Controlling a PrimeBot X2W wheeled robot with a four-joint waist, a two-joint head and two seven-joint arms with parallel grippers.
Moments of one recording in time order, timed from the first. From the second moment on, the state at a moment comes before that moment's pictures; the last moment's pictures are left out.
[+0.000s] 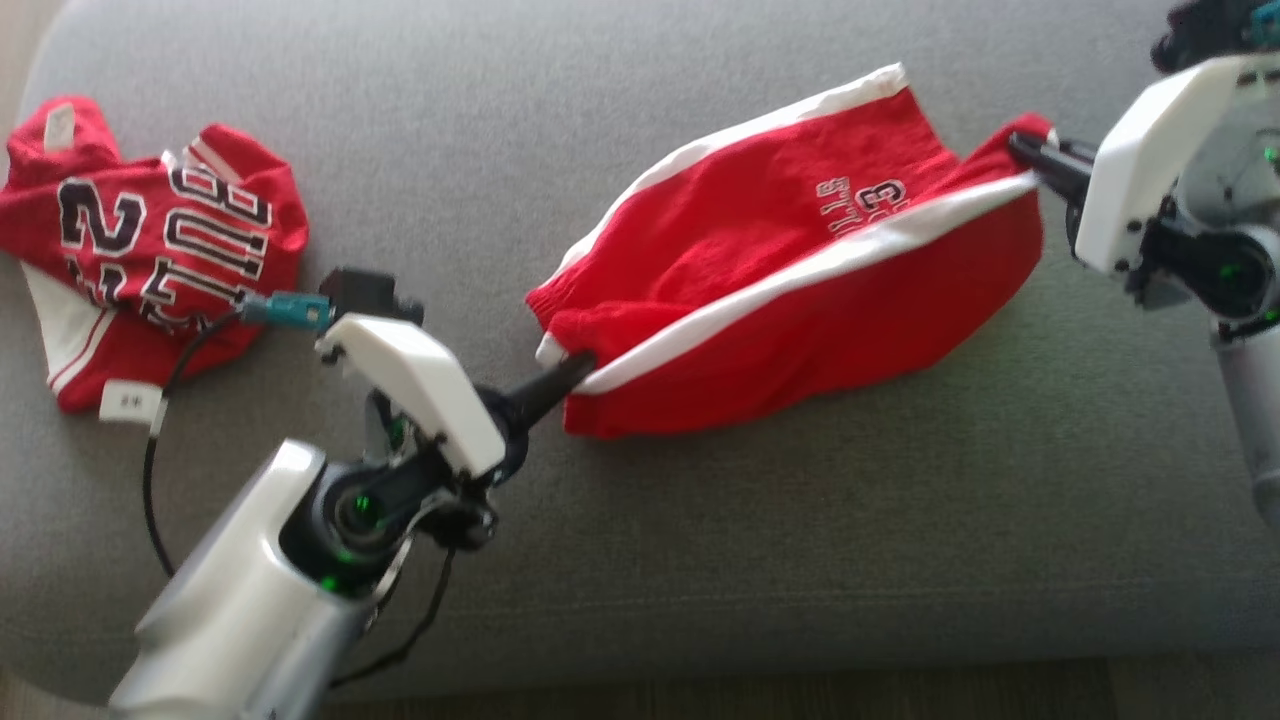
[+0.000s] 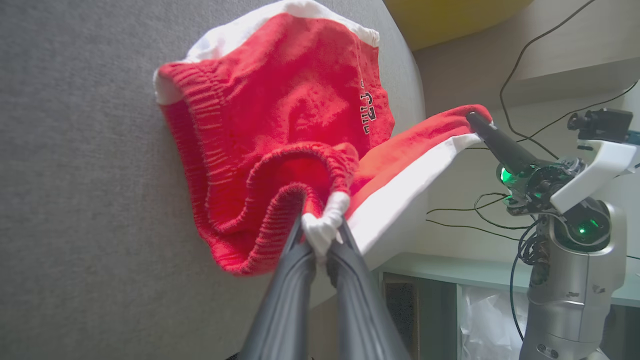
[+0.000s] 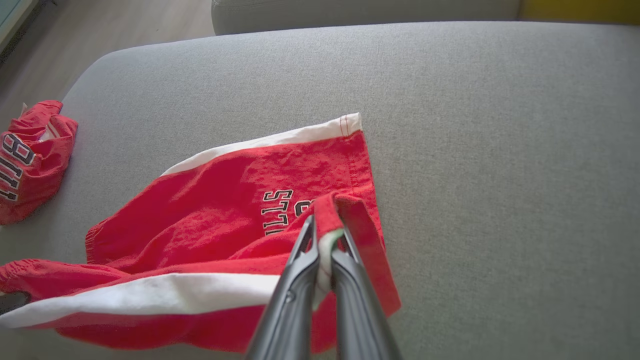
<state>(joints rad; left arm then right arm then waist) -0.42 0.30 -0.59 0.10 -1.38 0.18 0.46 -0.75 -0.38 0.21 0.37 0.70 0.13 0.75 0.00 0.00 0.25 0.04</state>
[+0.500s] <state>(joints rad) -0.58 0.23 -0.57 0.21 -1.41 0.22 0.49 -0.94 -0.37 0.34 0.58 0.71 0.13 0.50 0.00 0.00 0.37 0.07</state>
